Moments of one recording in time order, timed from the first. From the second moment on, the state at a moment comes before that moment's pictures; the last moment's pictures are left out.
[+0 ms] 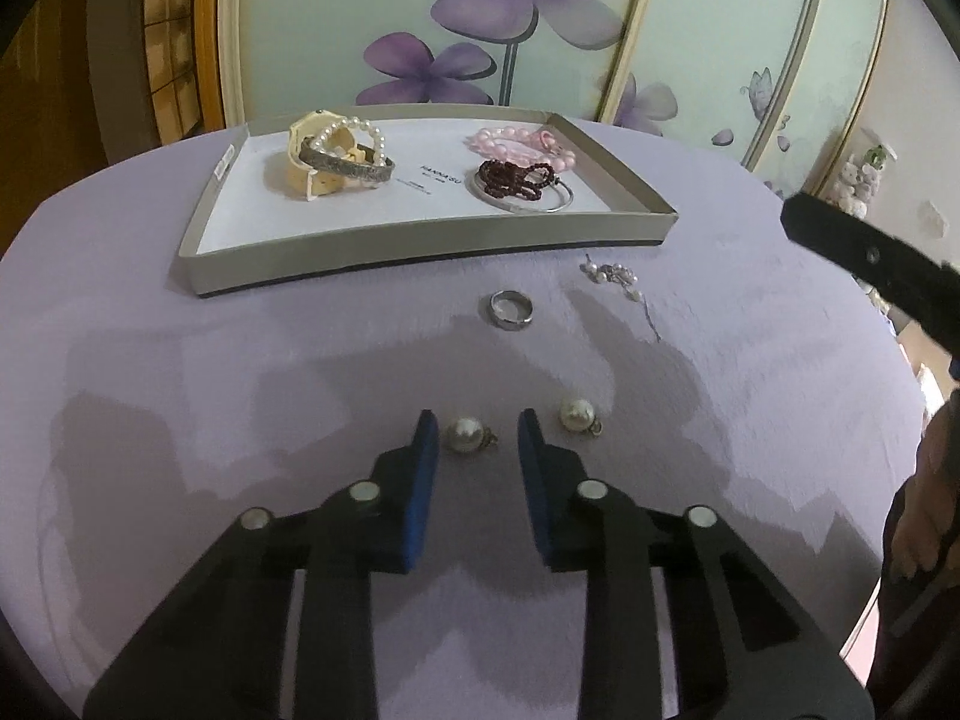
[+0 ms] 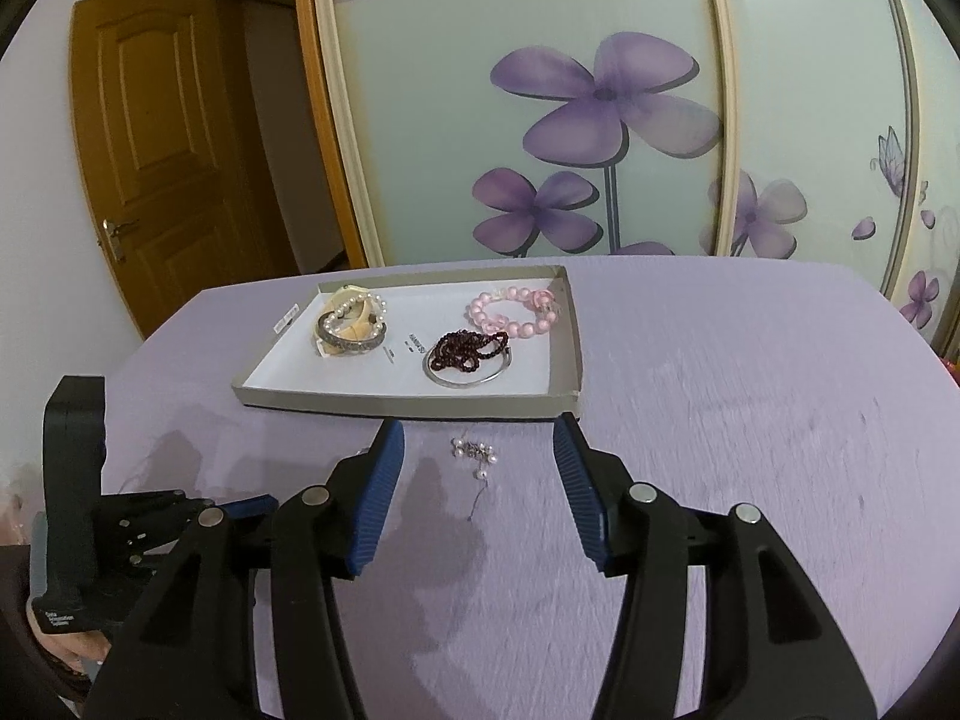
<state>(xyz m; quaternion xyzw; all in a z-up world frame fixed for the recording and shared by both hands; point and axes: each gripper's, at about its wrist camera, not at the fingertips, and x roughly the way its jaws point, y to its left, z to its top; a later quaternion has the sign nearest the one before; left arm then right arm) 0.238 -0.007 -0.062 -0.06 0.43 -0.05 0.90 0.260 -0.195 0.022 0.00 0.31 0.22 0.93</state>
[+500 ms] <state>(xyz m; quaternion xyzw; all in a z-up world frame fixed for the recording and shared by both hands) 0.240 -0.012 -0.064 -0.06 0.43 -0.04 0.90 0.258 -0.187 0.017 0.00 0.31 0.23 0.92</state>
